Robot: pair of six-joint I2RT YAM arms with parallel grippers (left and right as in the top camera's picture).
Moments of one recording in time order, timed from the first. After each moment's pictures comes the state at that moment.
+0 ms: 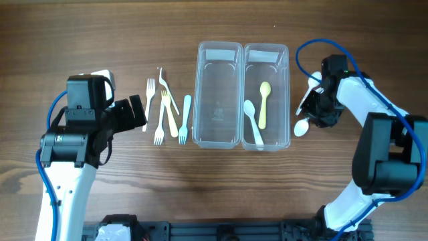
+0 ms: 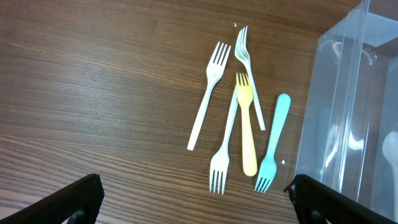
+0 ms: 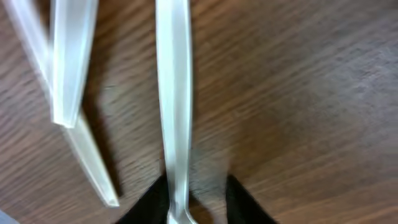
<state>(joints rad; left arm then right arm) -0.03 1.11 1.09 -0.95 -0.04 -0.18 -0.07 1.91 1.15 -0.81 0.00 0.53</state>
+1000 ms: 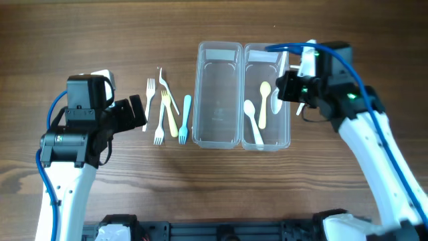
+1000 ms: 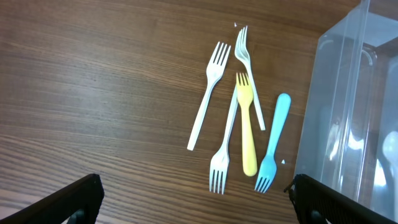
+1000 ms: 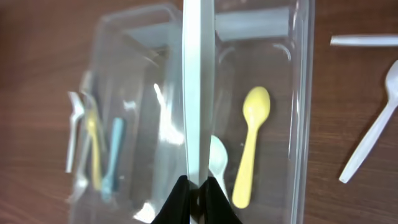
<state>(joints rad) -0.03 1.11 1.09 -0.95 -0.04 -0.18 0.19 1.43 1.16 -0.68 -0.25 0.33</state>
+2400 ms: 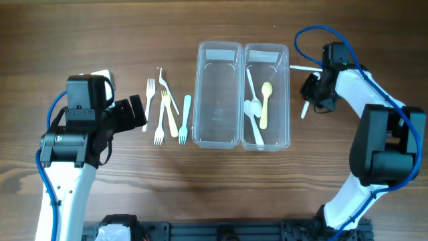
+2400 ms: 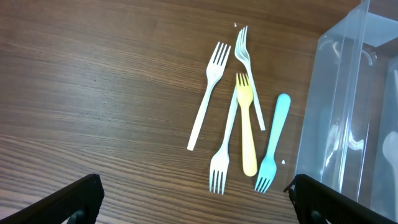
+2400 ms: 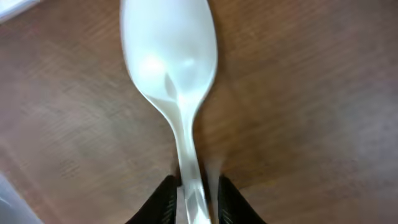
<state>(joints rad) -0.03 1.11 1.09 -0.95 -0.04 -0.18 -0.07 1.97 1.25 -0.65 -0.01 0.47</state>
